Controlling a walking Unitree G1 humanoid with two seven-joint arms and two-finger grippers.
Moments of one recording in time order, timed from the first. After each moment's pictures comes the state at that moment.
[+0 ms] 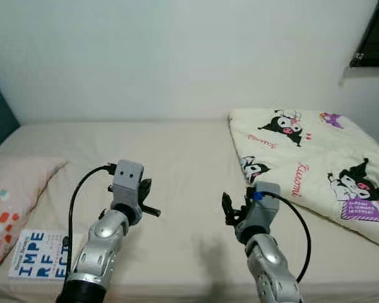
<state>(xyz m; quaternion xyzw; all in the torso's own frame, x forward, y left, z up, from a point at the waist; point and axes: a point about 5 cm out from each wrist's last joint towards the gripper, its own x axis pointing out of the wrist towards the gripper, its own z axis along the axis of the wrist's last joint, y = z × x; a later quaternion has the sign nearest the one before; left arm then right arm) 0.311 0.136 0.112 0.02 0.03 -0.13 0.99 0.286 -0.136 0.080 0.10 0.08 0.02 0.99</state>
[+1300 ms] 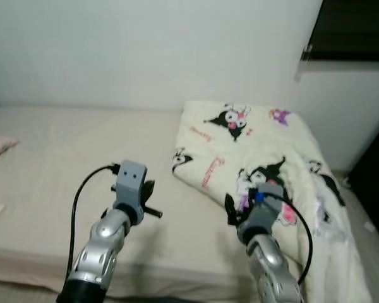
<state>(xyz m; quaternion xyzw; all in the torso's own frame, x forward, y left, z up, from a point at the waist) 0.312 0.132 0.114 0.03 0.03 -0.15 0.99 0.286 -0.139 0.081 0.11 0.07 0.00 0.99</state>
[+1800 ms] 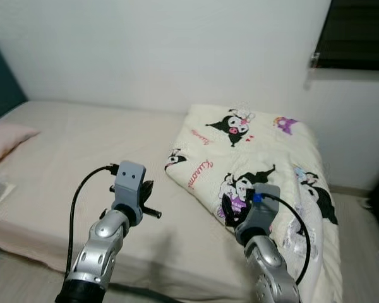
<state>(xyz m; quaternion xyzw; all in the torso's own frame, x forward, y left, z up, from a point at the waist) 0.311 0.131 0.111 0.03 0.04 -0.15 0.99 0.284 -0.145 0.076 0.10 0.08 -0.01 0.99</state>
